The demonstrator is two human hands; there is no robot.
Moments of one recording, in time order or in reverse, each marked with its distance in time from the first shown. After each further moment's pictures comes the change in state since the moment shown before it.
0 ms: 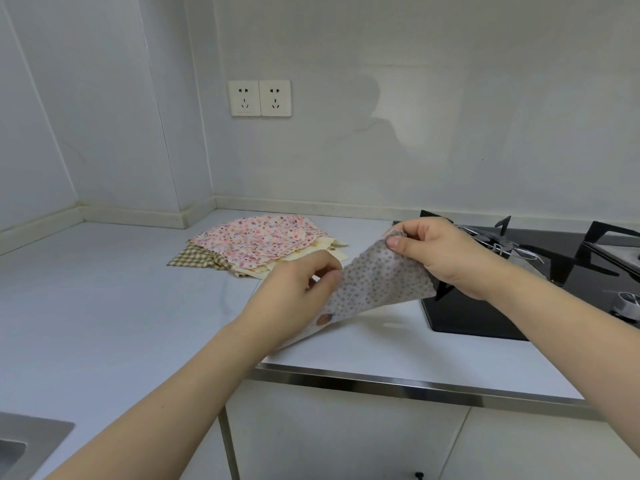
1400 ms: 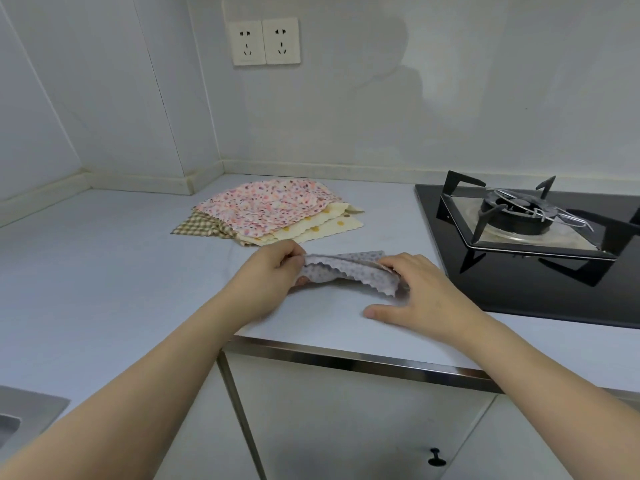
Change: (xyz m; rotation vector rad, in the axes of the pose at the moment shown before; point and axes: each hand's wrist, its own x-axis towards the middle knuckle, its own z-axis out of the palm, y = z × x) left_hand 0.005 -0.067 -0.003 0.027 -0.074 -0.367; right_hand -0.008 0.101 0.058 -0.601 -0.075 -0.156
